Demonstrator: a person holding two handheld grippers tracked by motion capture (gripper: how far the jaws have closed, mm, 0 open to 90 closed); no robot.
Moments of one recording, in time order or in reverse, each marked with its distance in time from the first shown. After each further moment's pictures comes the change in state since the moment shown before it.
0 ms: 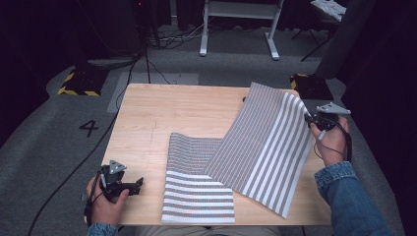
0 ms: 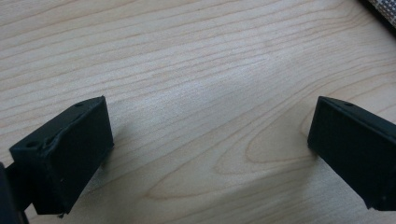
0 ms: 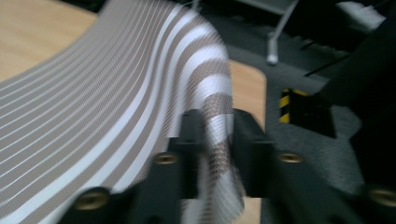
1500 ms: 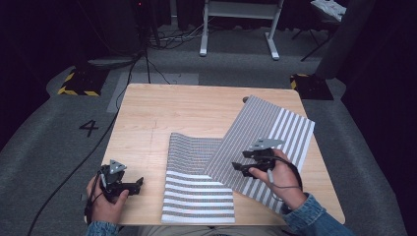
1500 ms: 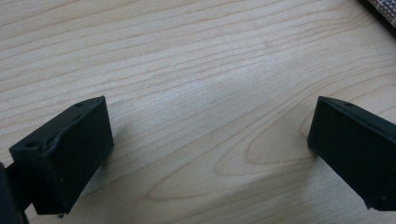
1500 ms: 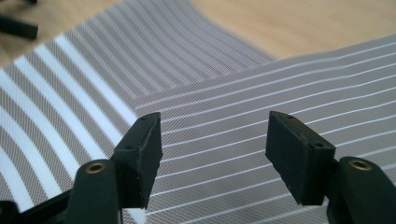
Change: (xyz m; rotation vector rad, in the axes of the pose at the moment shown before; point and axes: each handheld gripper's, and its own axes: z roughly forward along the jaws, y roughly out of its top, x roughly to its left) left arm 0.000 0.000 0.000 0.002 0.000 -0.001; right arm 0.217 -0.011 -0.053 0.141 0.628 -0.109
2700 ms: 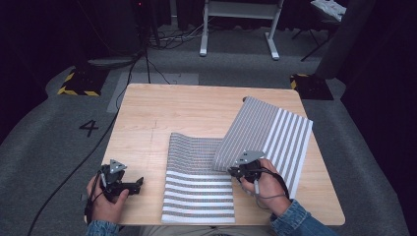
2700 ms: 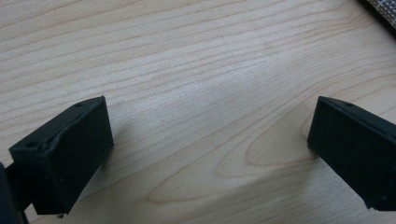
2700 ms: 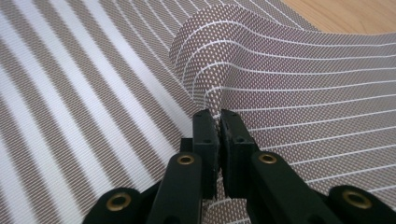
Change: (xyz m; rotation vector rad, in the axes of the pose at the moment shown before) left arm 0.000 0.001 0.001 -0.003 0.000 0.001; right arm 0.027 -0.017 0.023 0.097 -0.013 -0.153
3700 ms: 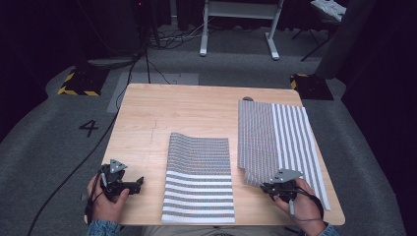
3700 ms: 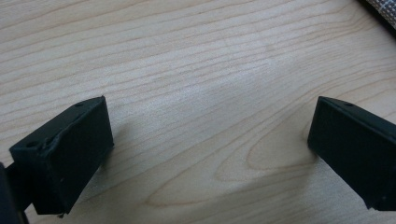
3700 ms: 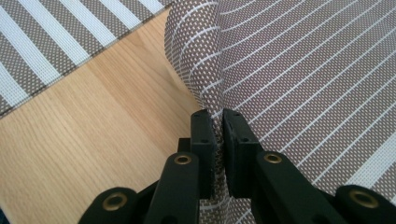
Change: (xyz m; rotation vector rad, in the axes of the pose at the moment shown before) left arm 0.000 0.001 0.001 -0.002 0.009 -0.004; right arm -0.018 -0.088 -0.057 0.065 -0.086 0.068
